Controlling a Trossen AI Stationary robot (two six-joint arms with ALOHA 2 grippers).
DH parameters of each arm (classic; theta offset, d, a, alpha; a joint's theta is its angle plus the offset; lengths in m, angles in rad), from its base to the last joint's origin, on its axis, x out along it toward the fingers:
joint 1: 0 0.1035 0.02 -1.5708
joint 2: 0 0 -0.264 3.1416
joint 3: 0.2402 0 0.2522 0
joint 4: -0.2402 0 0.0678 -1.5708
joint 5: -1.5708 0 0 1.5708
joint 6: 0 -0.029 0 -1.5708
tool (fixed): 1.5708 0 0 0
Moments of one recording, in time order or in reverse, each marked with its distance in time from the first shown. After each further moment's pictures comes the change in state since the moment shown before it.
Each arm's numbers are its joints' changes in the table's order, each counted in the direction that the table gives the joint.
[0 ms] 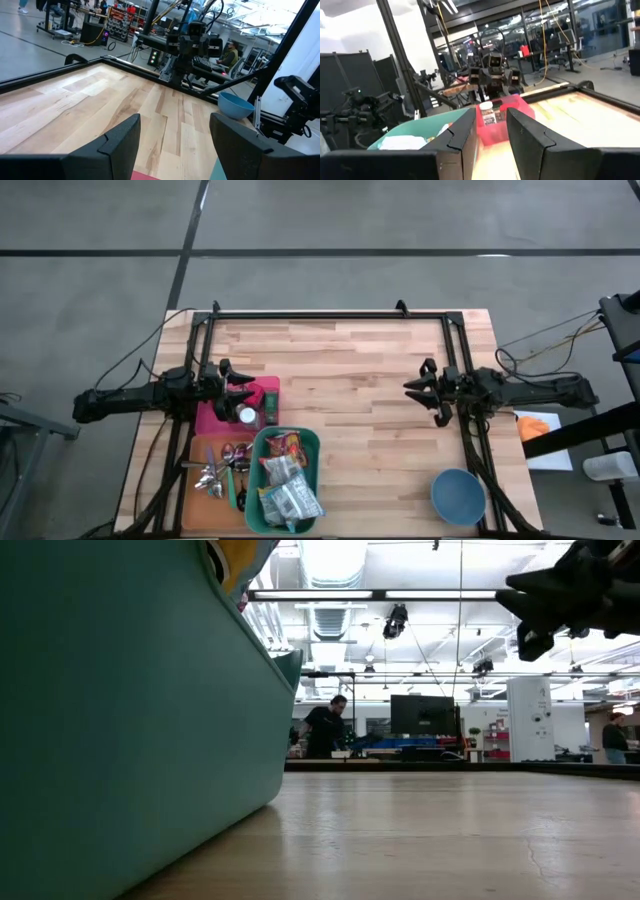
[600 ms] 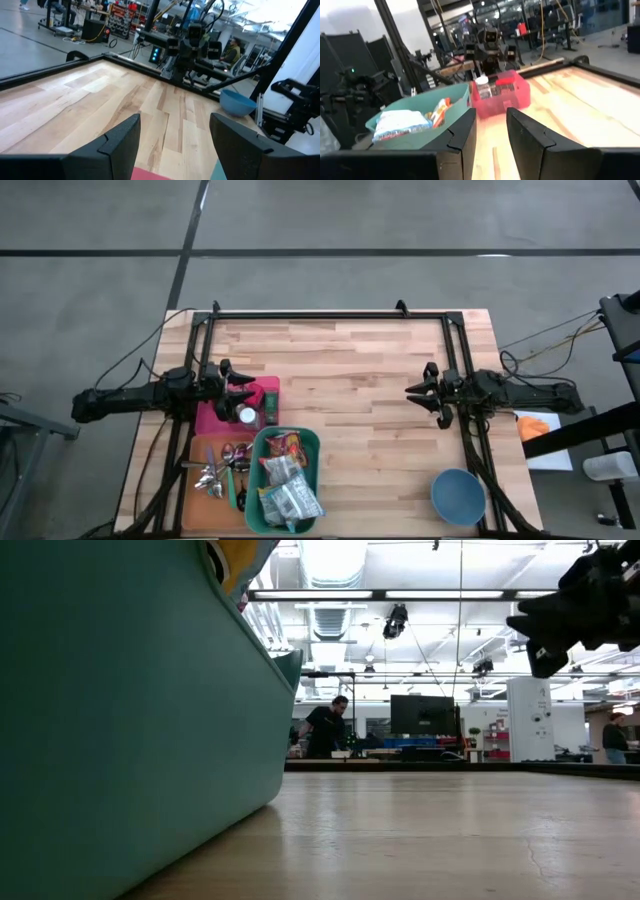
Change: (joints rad) left arm 0.000 0.016 0.000 0.001 0.002 0.000; right arm 0.002 -0.233 0.001 -0.354 0.007 -0.016
